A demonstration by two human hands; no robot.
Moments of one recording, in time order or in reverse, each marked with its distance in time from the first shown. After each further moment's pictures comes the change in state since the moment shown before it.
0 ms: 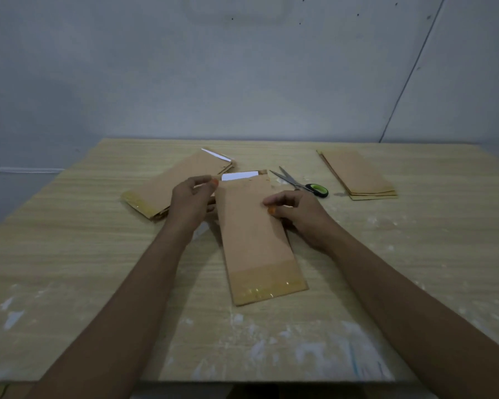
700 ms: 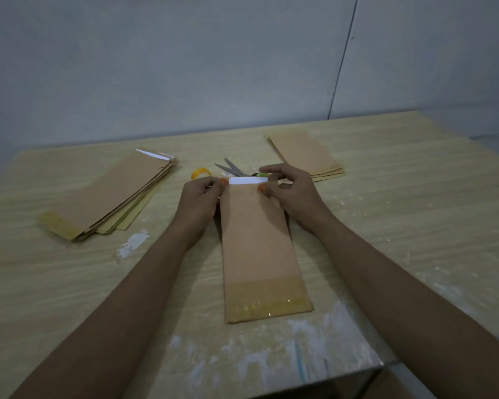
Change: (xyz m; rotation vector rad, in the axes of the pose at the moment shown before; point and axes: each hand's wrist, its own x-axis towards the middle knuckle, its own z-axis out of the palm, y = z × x) left_hand -0.002 -0.022 0.113 0.102 -0.310 0.103; right_hand -0.003 0.010 -0.088 -0.223 0.333 -0.256
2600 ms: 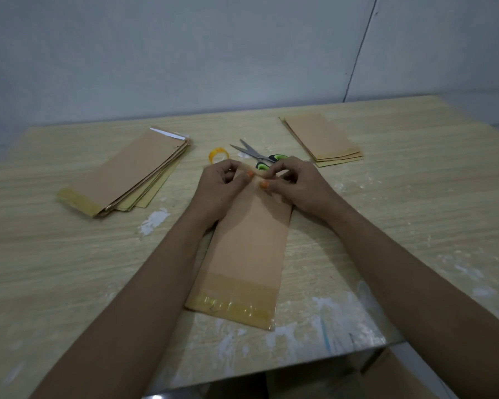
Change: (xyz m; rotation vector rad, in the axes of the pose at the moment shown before) left_hand -0.017 -0.003 -0.011 -0.038 -0.142 0.093; right_hand -0.016 -0.011 0.019 -0.127 -0.188 -0.003
